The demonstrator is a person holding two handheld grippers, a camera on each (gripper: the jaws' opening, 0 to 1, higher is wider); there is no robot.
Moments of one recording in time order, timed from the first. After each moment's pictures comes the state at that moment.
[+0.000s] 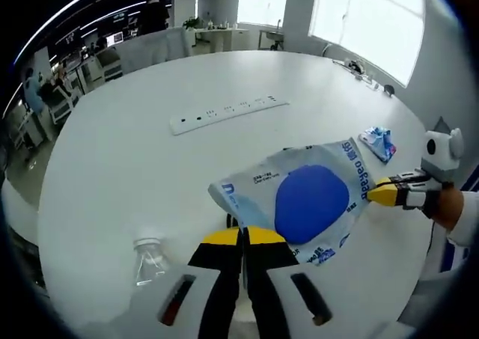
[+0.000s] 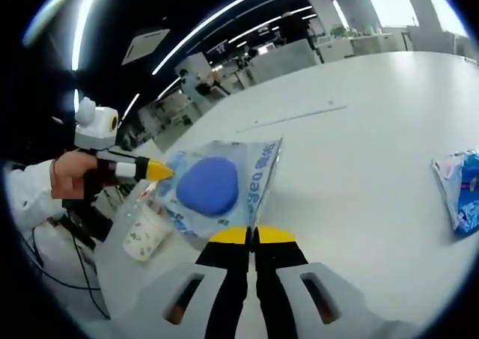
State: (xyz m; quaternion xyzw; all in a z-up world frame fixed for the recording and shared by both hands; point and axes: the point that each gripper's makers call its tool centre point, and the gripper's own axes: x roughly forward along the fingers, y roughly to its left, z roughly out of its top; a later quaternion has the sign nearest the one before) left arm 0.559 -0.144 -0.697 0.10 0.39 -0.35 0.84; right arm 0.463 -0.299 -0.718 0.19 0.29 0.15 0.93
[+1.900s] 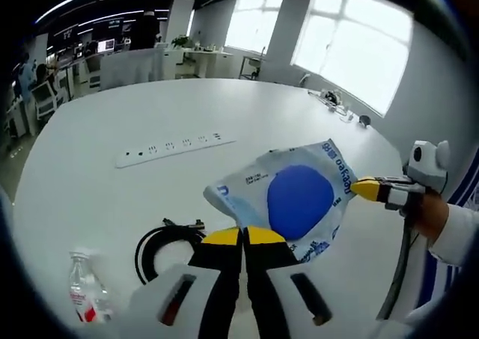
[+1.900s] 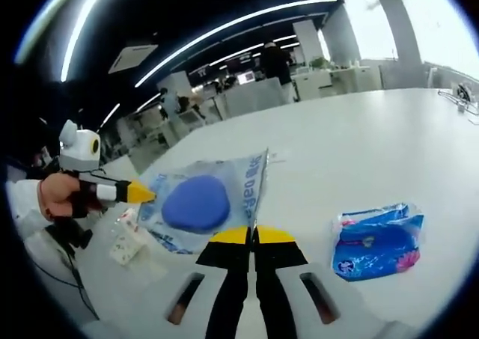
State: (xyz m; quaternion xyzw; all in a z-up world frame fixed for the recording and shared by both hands) left arm 0.512 -0.253 -0.659 0.02 0.35 -0.40 0.84; right arm 0.434 -0.416 -0.654 0.14 0.24 0.07 0.96
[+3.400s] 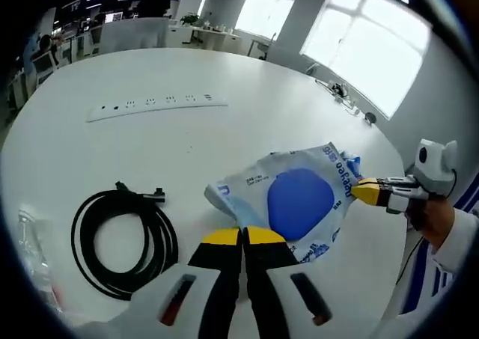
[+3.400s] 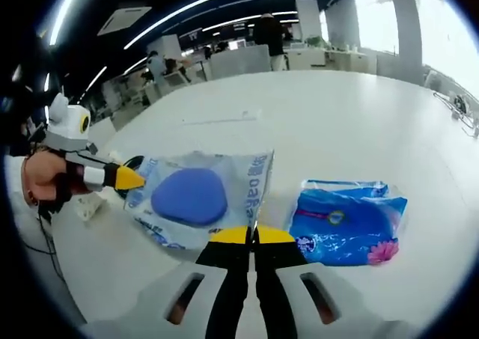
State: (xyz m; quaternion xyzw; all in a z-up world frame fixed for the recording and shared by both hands) left arm 0.499 -0.292 -0.732 -0.01 0.41 -0.39 0.83; right arm 0.425 -0.457 -0.725 0.07 0.33 0.05 0.94
